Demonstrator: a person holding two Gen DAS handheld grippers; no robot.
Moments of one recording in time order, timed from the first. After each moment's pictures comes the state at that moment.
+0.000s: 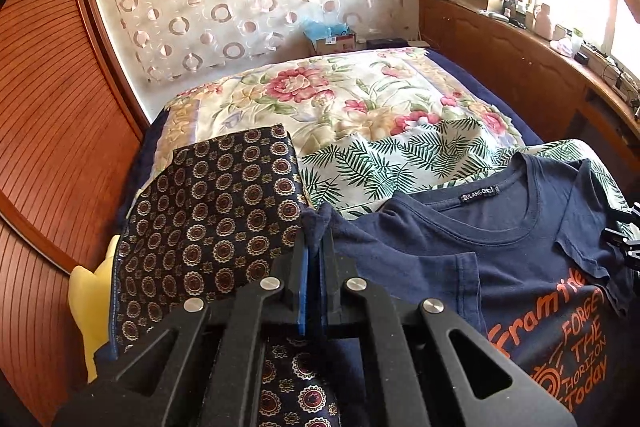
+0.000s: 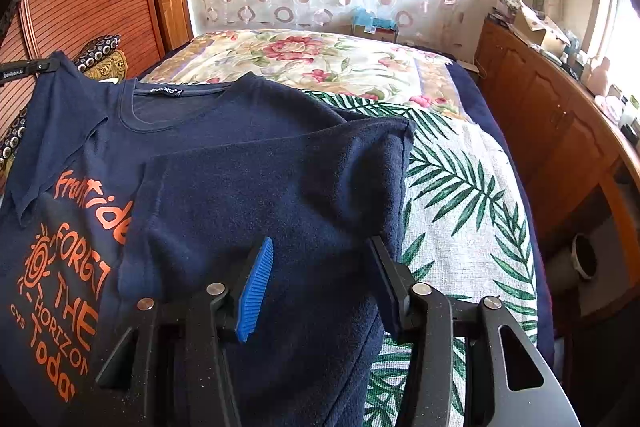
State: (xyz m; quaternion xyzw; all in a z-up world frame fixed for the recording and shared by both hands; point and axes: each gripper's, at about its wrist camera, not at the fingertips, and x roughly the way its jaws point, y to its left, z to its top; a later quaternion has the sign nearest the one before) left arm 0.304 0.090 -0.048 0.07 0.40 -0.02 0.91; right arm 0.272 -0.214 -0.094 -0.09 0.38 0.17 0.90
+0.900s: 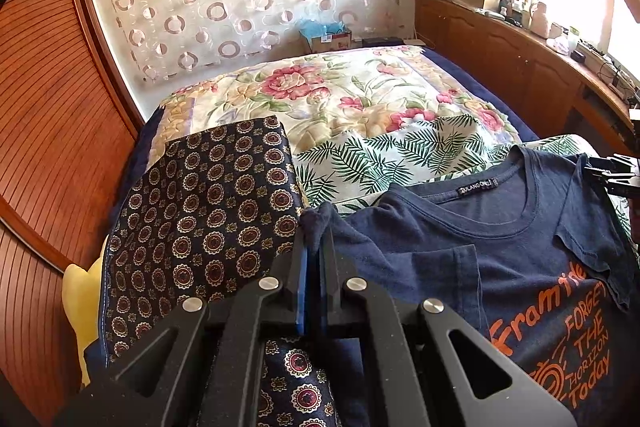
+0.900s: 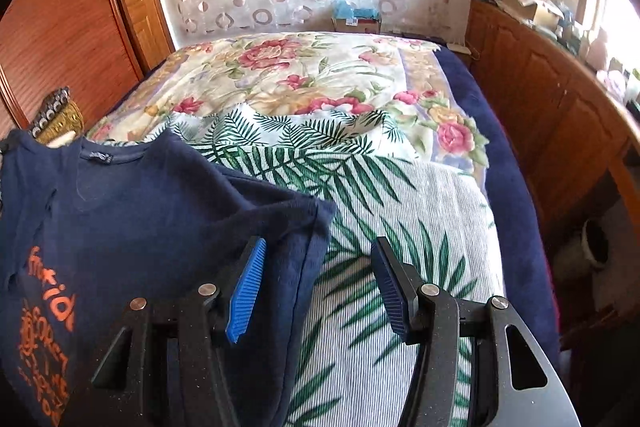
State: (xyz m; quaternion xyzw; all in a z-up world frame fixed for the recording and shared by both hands) left arm 0.302 0.087 -0.052 0.07 0.40 -0.03 0.91; right arm 0.366 -0.237 -0.089 -0.05 0.40 0.15 0.90
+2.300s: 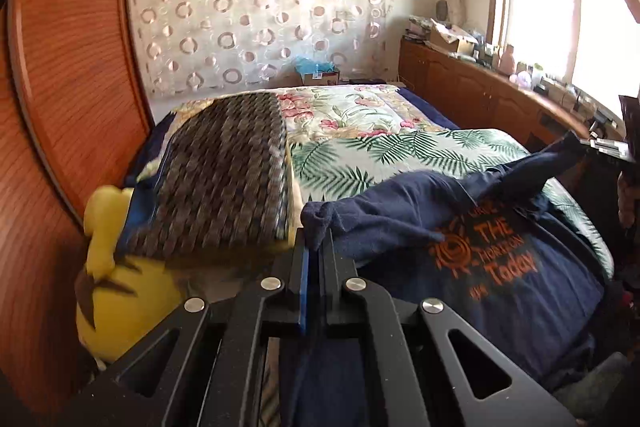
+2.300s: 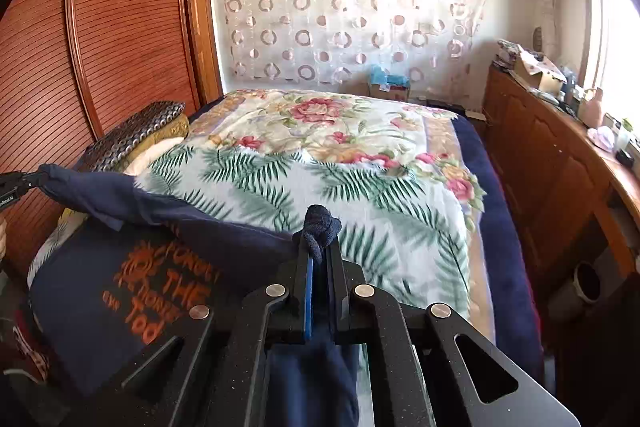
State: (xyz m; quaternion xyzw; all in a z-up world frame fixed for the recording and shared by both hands) left arm 0.058 0.095 -0.031 0.01 0.33 -0.04 0.94; right arm 0.161 -0.293 -0.038 -0.06 0.29 0.21 0.93
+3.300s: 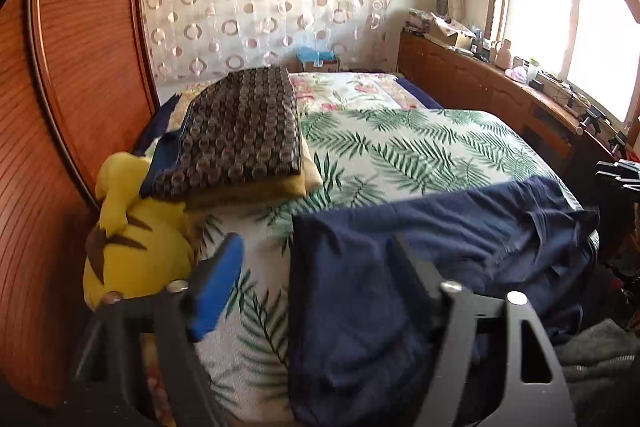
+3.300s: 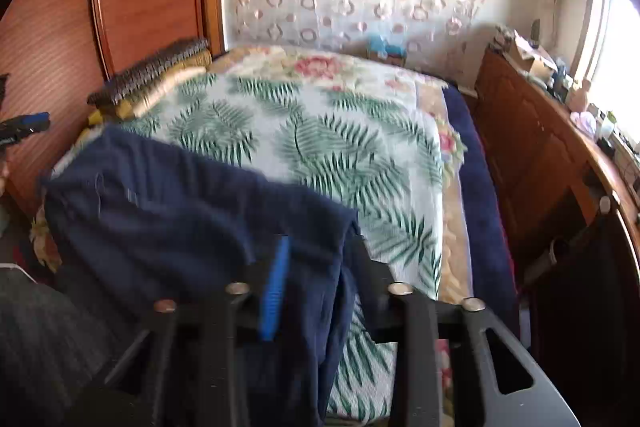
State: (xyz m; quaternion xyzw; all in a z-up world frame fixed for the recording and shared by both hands) left arm 0.011 0.107 -0.043 0.01 0.34 -0.05 0.94; right arm 0.069 -0.308 -0.036 -0.11 0.33 0.19 0.92
